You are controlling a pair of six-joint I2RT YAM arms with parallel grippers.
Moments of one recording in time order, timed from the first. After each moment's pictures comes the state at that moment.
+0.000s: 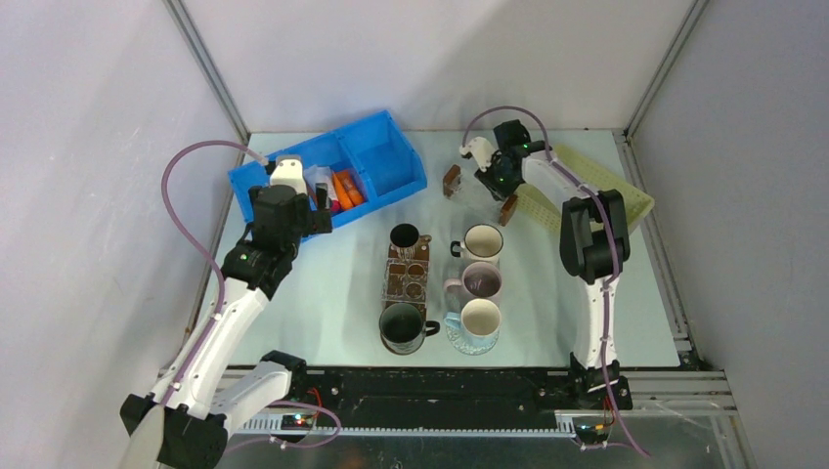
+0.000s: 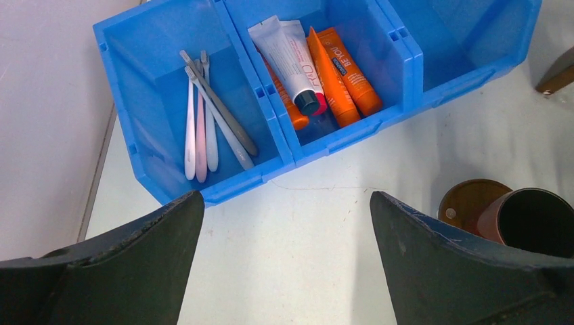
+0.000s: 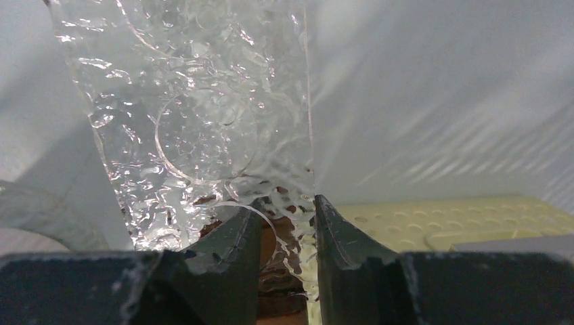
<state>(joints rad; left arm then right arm) -0.29 0.94 0.93 -0.43 -0.38 -0.10 0.30 2.19 1.80 -0.67 -0.12 -0.61</state>
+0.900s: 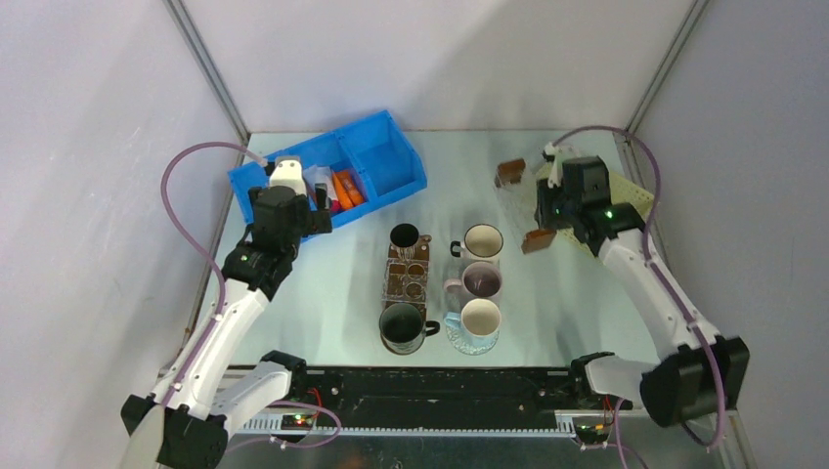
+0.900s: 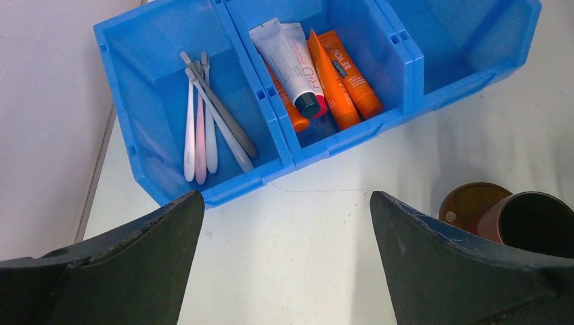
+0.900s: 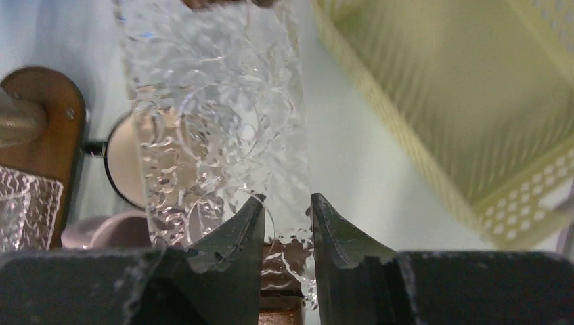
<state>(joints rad) -0.28 0.94 0.91 -0.41 -0.37 -0.10 0.24 1.27 1.16 -0.61 -0.01 0.05</state>
